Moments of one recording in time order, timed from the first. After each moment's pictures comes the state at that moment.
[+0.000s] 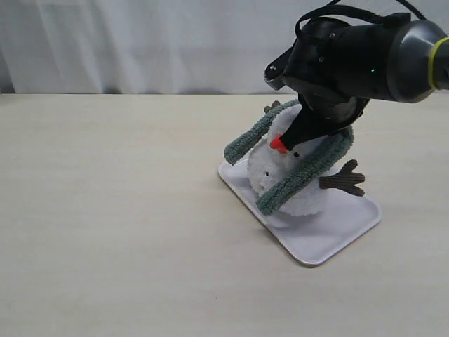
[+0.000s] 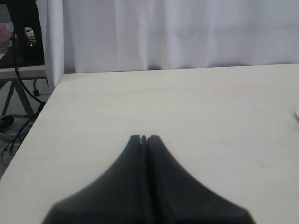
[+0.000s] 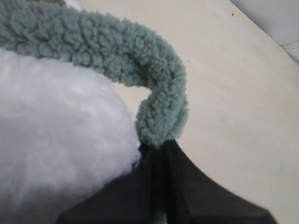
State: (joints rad) left arm -0.01 0.00 0.00 -0.04 0.30 0.08; right arm 0.55 1.87 -1.39 -0.86 1.03 0.56
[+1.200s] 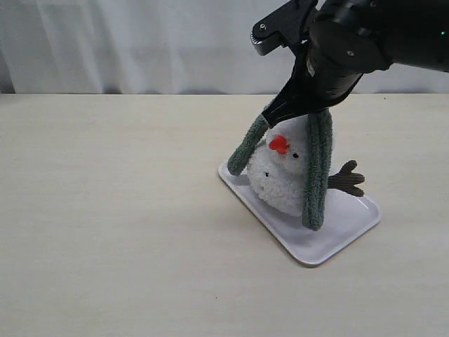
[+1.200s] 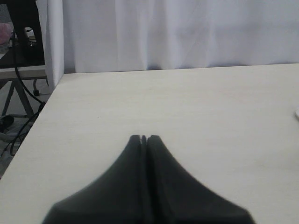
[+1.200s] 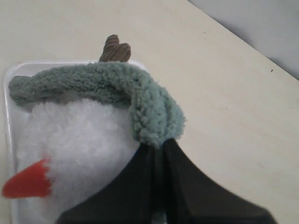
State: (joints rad) left arm -0.01 0.00 0.00 -0.04 0.30 0.08; right arm 0.57 1.71 -1.39 -0.68 0.90 0.39
